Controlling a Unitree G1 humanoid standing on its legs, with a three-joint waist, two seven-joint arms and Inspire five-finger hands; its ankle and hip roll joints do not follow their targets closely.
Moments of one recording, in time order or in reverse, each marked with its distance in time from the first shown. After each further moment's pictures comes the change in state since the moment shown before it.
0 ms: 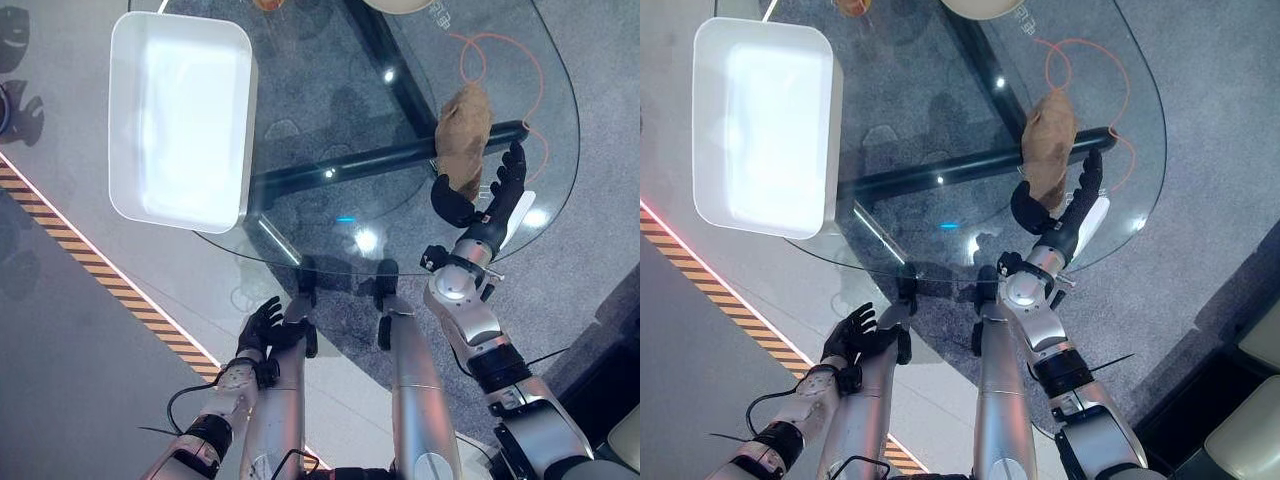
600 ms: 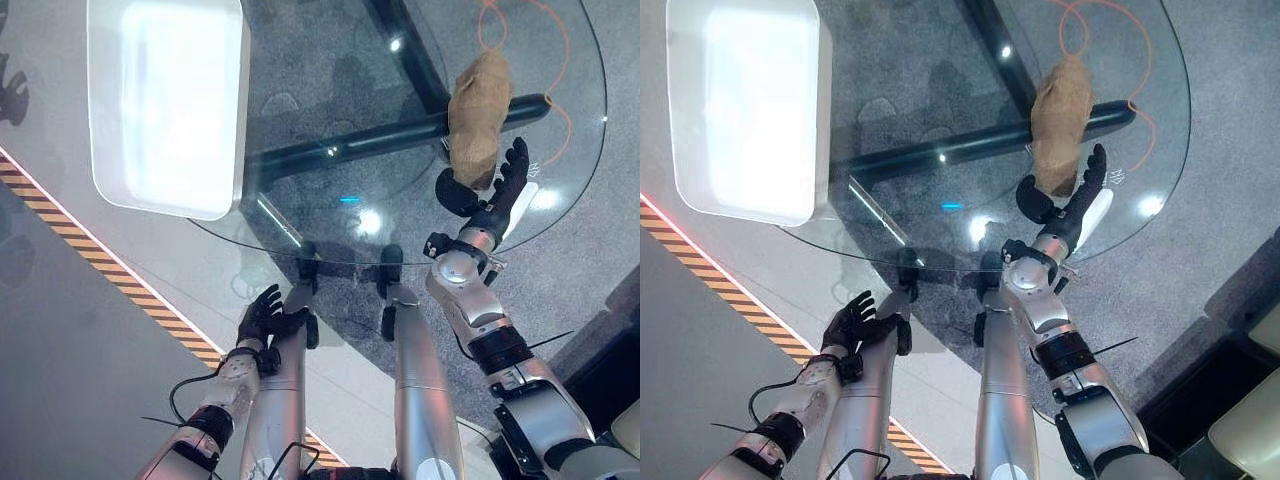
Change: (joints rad) left arm -0.037 0.003 -0.006 -0.030 -0.042 -0.002 0.011; right arm -0.085 -0.046 0.000 0.123 0.070 0.015 -0.001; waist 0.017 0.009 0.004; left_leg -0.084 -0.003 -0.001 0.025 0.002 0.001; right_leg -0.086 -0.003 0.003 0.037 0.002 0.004
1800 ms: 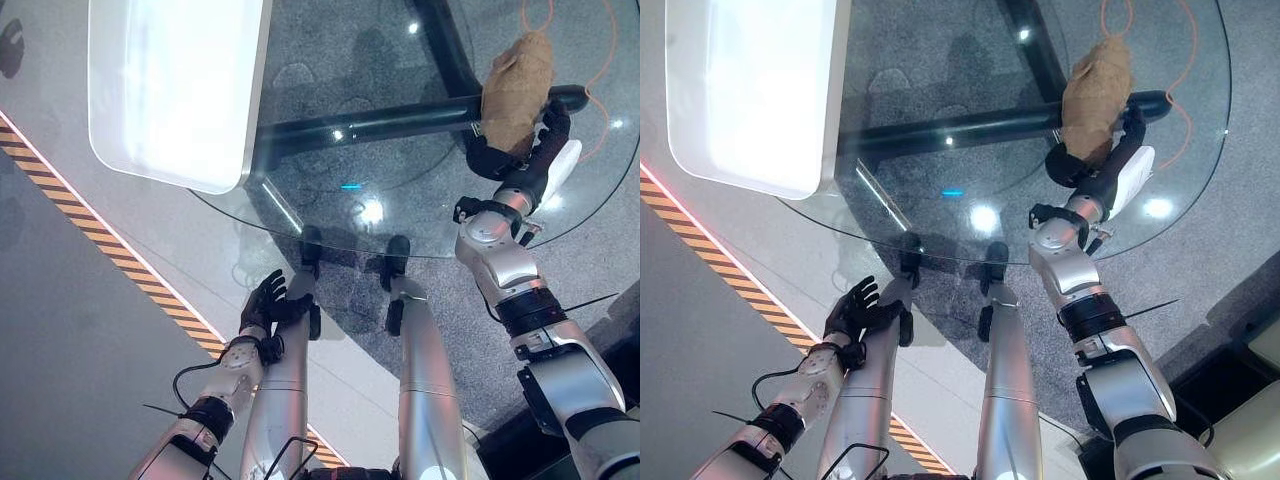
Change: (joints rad) left arm -0.022 0.031 -0.034 -0.077 -0.041 0.004 0.021; right arm -0.194 -0.149 0.002 0.102 0.039 0.177 0.004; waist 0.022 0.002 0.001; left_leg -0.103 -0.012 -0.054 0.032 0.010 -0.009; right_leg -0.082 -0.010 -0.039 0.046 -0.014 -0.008
